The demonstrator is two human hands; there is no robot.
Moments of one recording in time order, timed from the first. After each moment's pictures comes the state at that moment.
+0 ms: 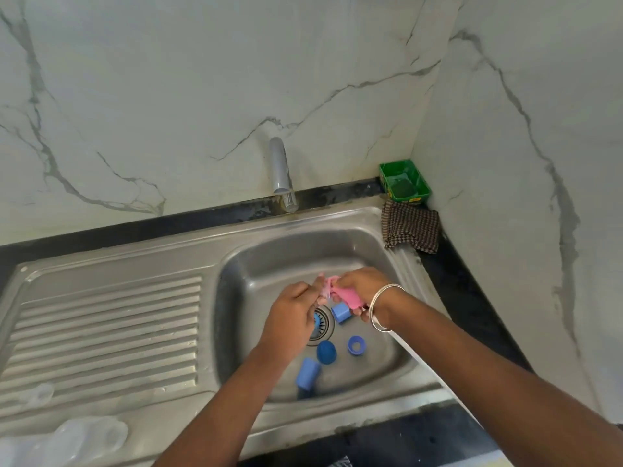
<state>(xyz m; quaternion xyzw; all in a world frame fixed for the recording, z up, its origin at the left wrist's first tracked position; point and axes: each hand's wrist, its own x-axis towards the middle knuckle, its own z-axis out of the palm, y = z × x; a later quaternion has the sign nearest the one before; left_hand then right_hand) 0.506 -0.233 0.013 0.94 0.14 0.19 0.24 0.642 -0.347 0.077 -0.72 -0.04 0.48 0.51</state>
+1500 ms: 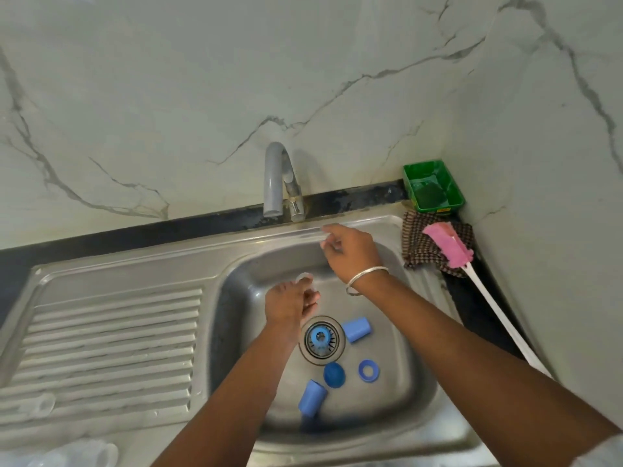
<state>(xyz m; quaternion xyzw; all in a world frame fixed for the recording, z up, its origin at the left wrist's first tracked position) 0.588 -0.206 0.033 0.36 0.59 0.17 0.70 0.716 -0.262 0.050 -0.82 -0.36 0.19 0.41</state>
